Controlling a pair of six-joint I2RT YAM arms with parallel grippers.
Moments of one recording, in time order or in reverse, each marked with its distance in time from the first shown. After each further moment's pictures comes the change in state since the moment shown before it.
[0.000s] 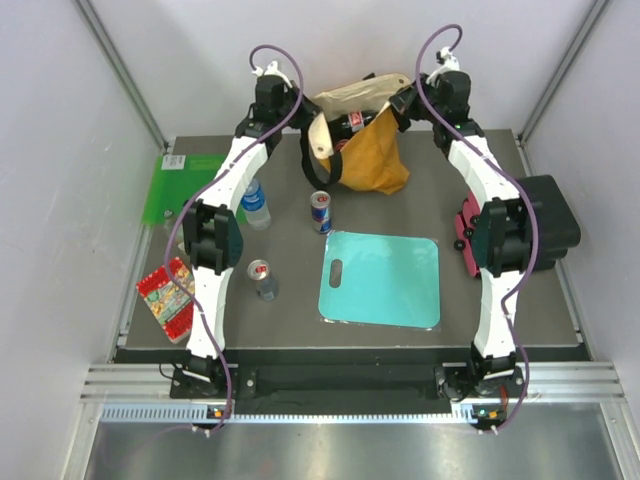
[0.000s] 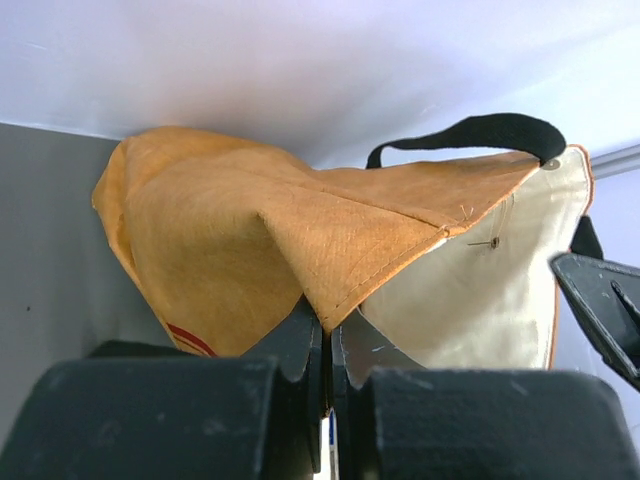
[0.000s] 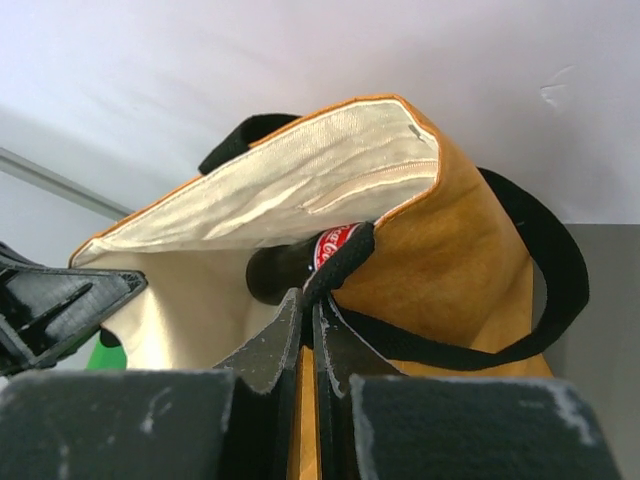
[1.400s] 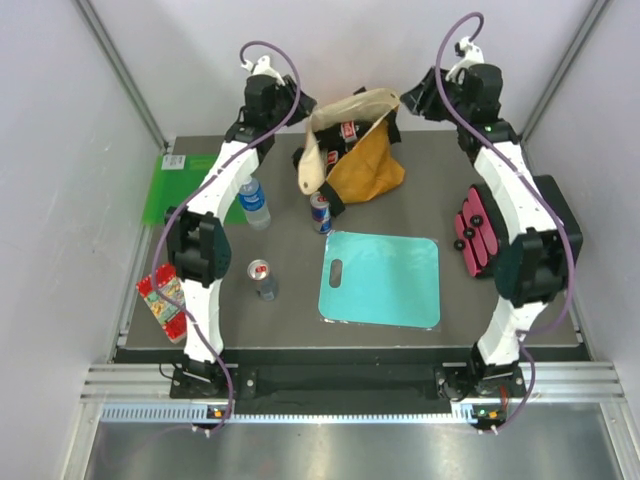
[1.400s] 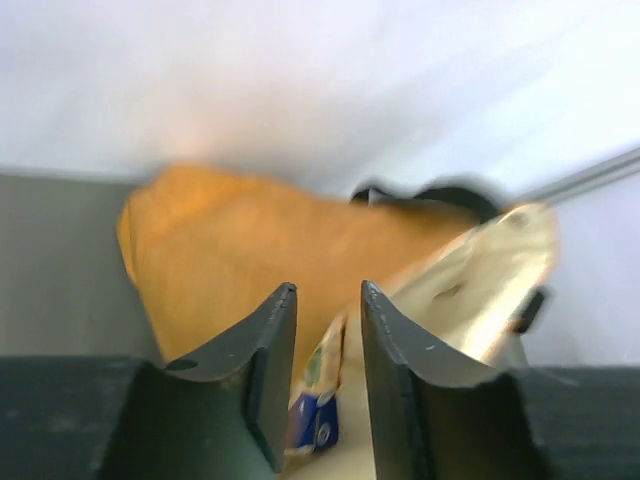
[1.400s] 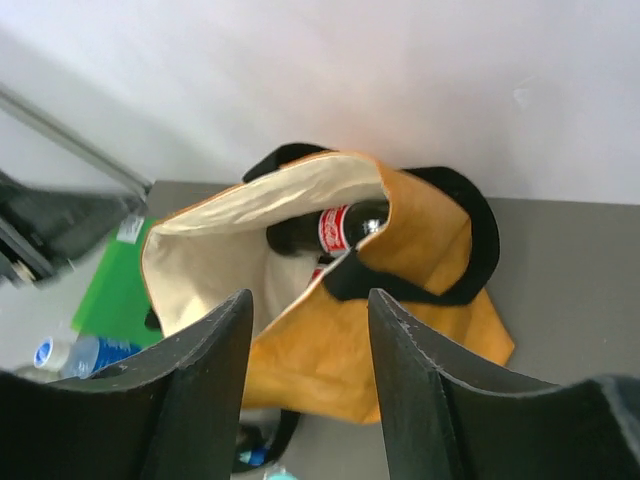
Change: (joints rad) left arm -0.013 -0.182 -0.236 0.090 -0.064 0.122; right arm -0.011 -0.293 -0.163 -0.151 -0.012 -0.135
